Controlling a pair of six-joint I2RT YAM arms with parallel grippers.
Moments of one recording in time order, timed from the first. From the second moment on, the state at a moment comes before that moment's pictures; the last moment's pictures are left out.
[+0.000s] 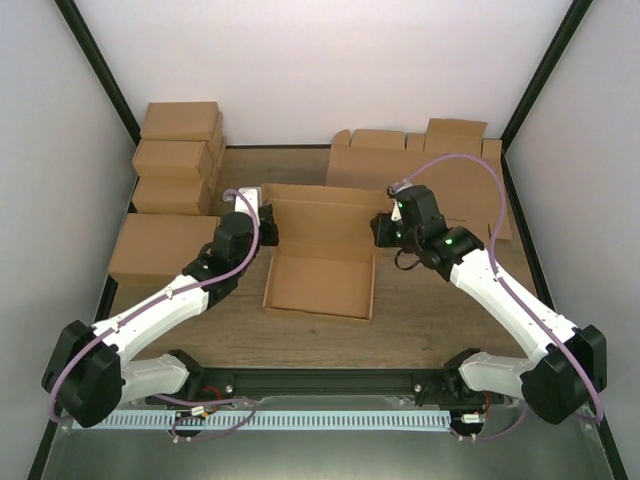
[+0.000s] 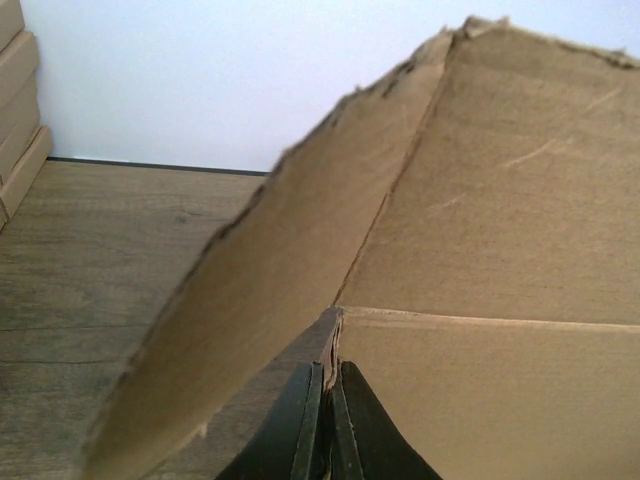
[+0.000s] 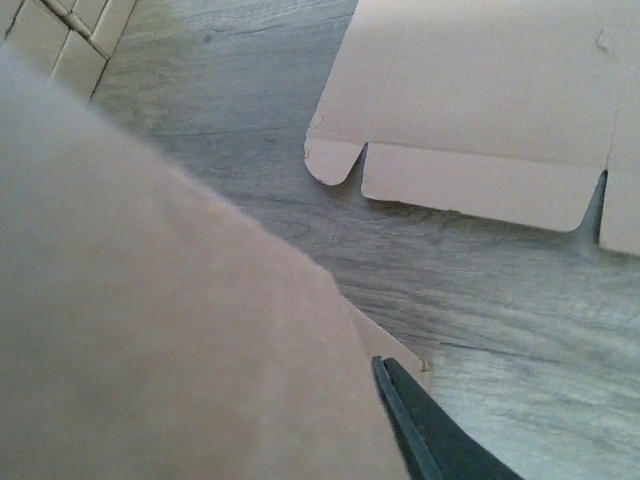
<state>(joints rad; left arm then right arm) -0.62 1.19 0.71 0.17 -0.31 -0.37 0.53 1.19 1.02 -0.52 0.01 0.43</state>
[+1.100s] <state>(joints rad) -0.66 1.08 0.62 0.17 -0.33 -0.64 0.63 1.15 0.88 -0.31 0.17 0.69</state>
